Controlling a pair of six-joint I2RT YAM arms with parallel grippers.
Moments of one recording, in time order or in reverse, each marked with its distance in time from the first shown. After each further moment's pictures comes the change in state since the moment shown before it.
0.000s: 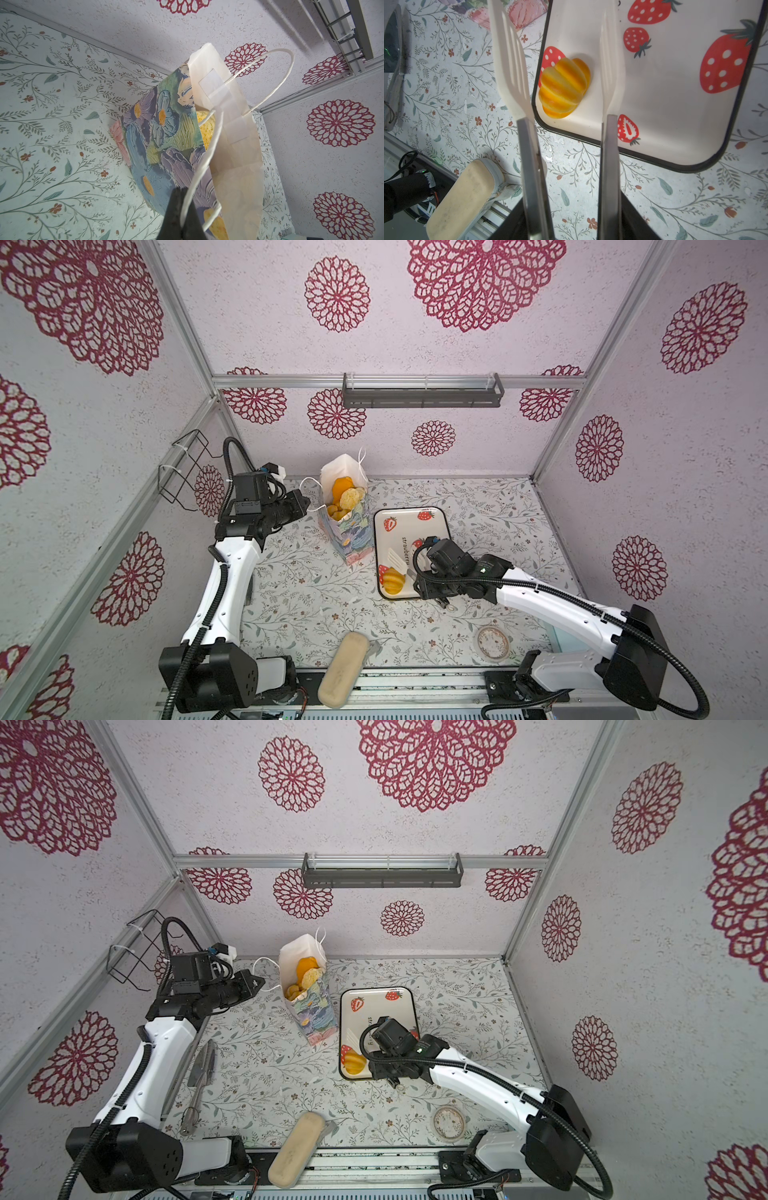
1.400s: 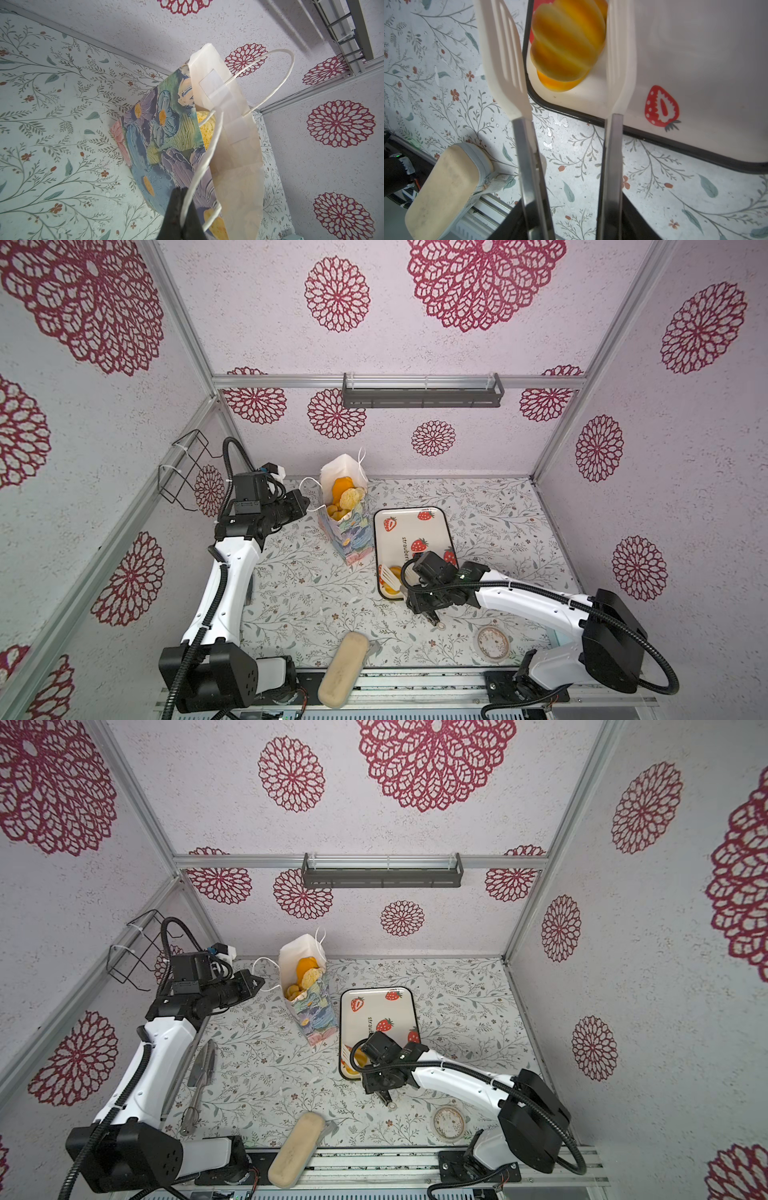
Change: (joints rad) left arm 0.003 0.000 0.000 0.000 0.000 0.000; right arm 0.077 0.128 -0.030 0.036 -0.052 0.040
